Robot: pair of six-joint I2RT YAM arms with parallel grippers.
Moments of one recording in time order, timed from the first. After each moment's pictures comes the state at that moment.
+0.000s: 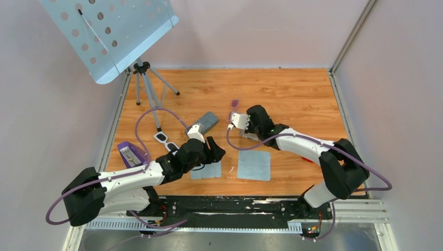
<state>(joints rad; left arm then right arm) -0.95 1.08 0.44 0.15 -0.26 -0.90 0.67 1.50 0.90 -0.13 0.33 -0.92</state>
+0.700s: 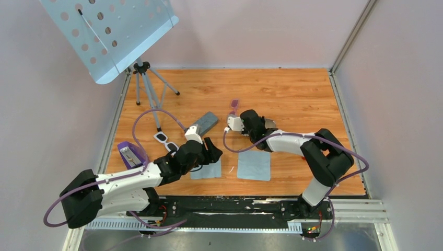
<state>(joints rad) -0.95 1.05 0.42 0.12 -0.31 -0.90 0.70 1.66 0.83 0.18 0.51 -1.08</state>
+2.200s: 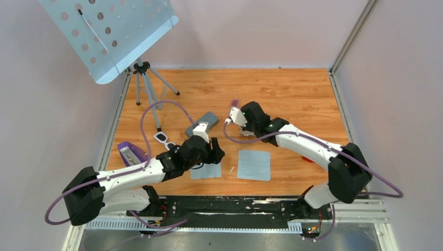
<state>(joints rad) -0.95 1.06 0.48 0.04 -0.26 -0.72 0.75 1.50 1.01 -0.34 0.49 -0.77</state>
